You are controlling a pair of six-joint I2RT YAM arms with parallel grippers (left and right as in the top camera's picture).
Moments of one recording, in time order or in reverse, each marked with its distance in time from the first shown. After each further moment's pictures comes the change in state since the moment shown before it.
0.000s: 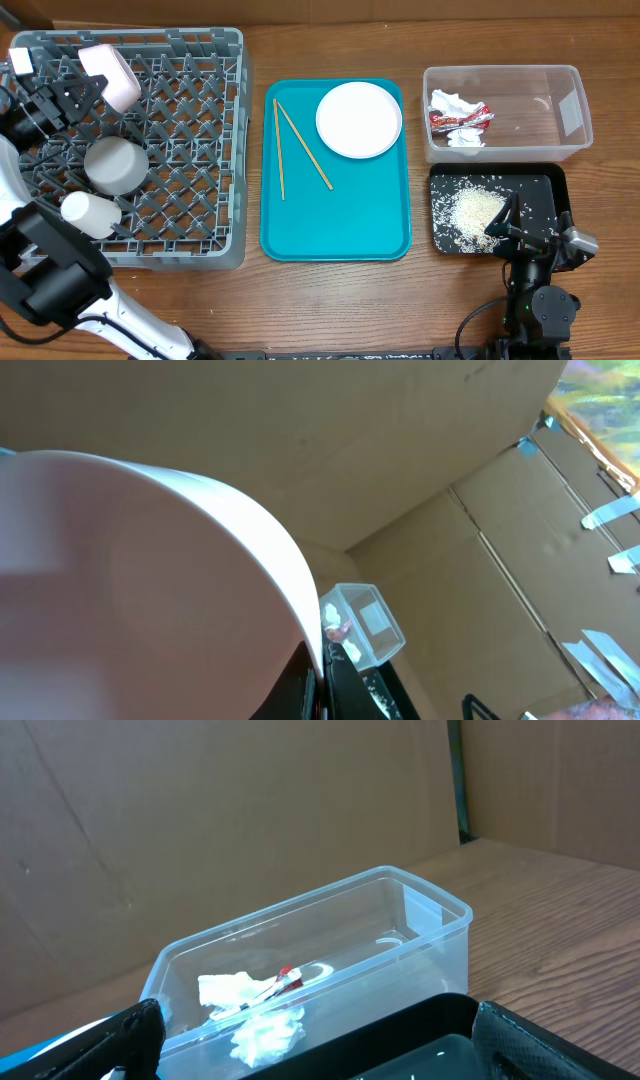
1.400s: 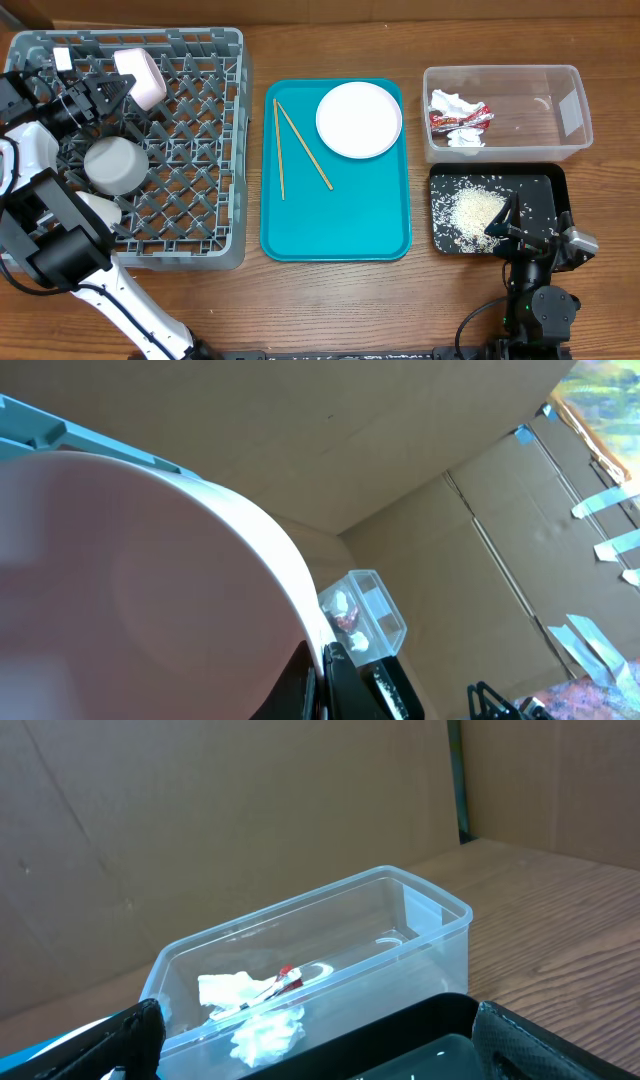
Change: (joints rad) left arm -0.082 0.204 -0.009 0.452 0.029 -0.294; right arm 0.000 0.000 0.000 -0.001 0.000 0.000
